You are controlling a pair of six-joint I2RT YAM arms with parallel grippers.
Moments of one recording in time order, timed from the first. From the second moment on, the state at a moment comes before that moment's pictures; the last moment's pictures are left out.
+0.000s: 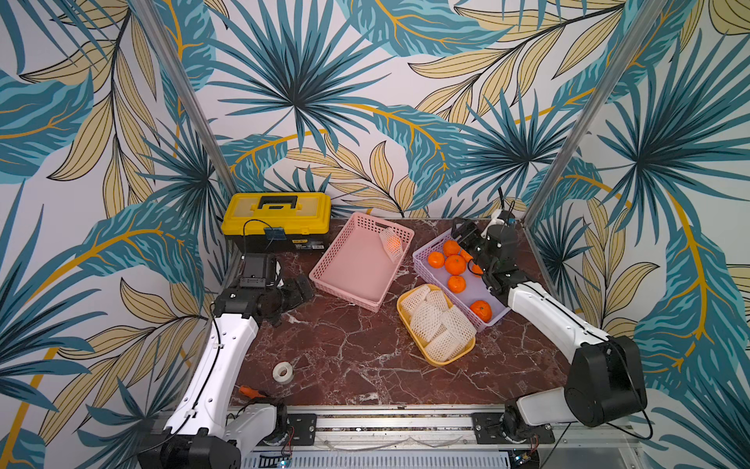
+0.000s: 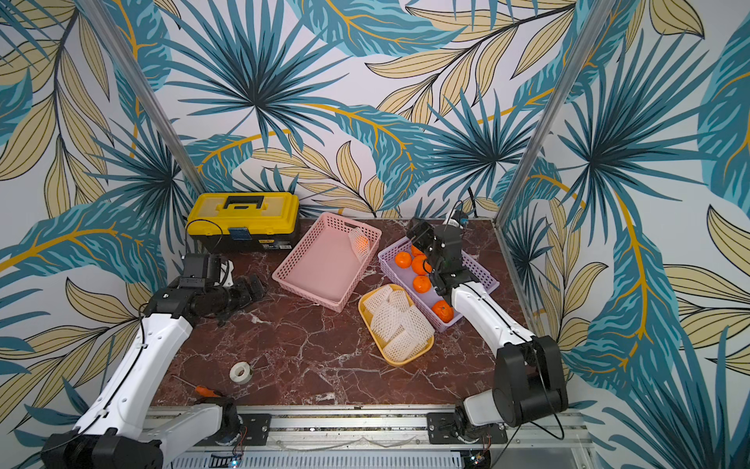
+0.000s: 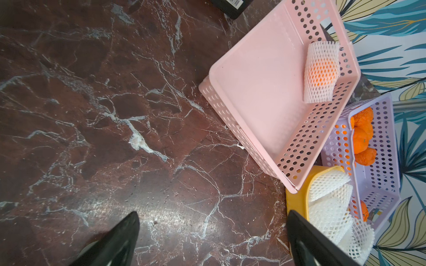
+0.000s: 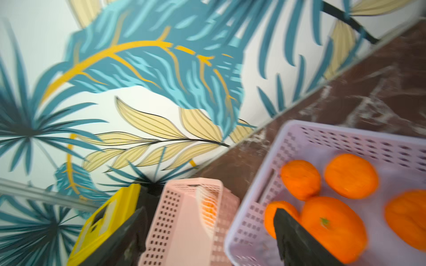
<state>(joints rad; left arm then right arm) -0.02 1.07 1.04 -0.91 0.22 -0.59 0.23 1.47 1.12 0.19 0.12 0.79</state>
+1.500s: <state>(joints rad) -0.45 2.61 2.48 -0.80 0.16 -0.90 0.25 1.86 1.44 0.03 0.19 0.71</state>
